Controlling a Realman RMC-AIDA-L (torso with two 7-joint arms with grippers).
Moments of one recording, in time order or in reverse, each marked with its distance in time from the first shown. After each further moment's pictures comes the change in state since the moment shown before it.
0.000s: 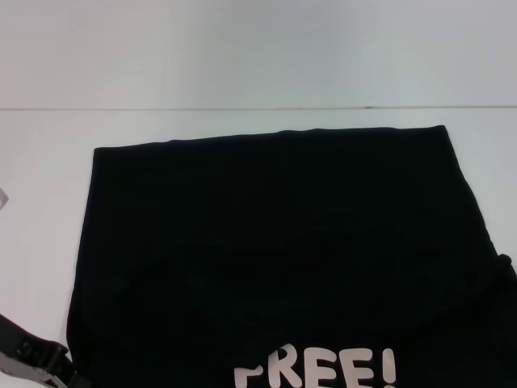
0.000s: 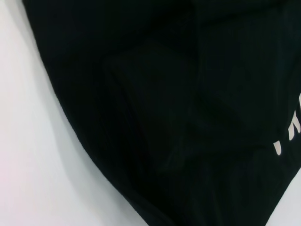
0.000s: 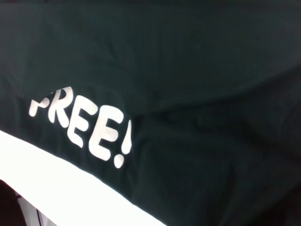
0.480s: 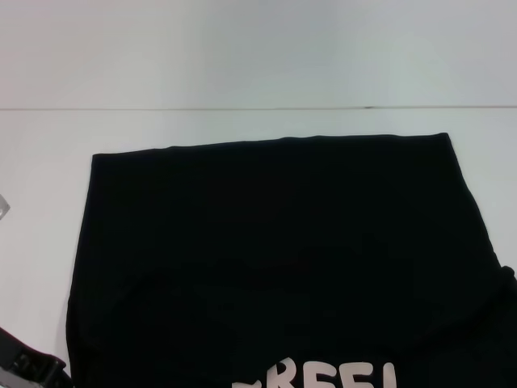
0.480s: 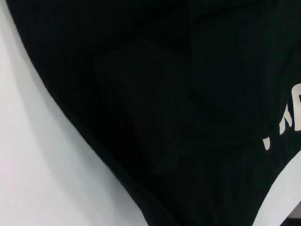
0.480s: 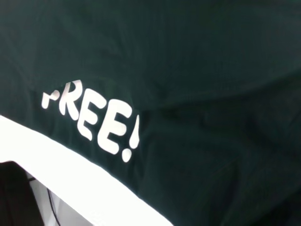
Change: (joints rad) left arm 0.006 -0.005 0.008 0.001 0.006 0.039 0.016; right arm -0.003 0.001 -0.005 0.000 -0.001 -0.048 -0.011
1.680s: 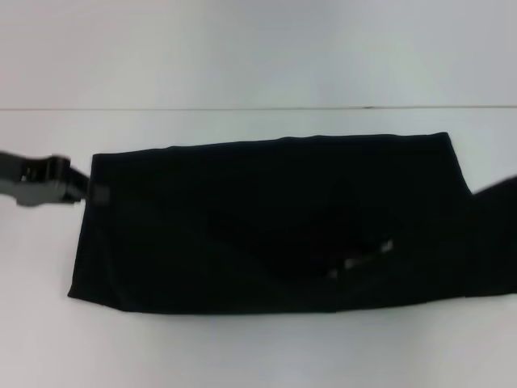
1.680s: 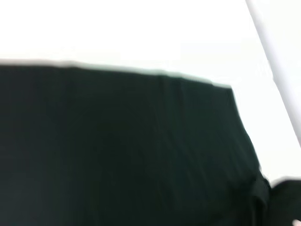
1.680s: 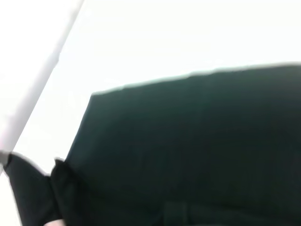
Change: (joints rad) left arm -0.139 0.104 -0.327 -0.007 -0.160 -0.126 -0.050; right arm 0.097 -0.066 0.344 -0.072 0.165 0.101 -0.030
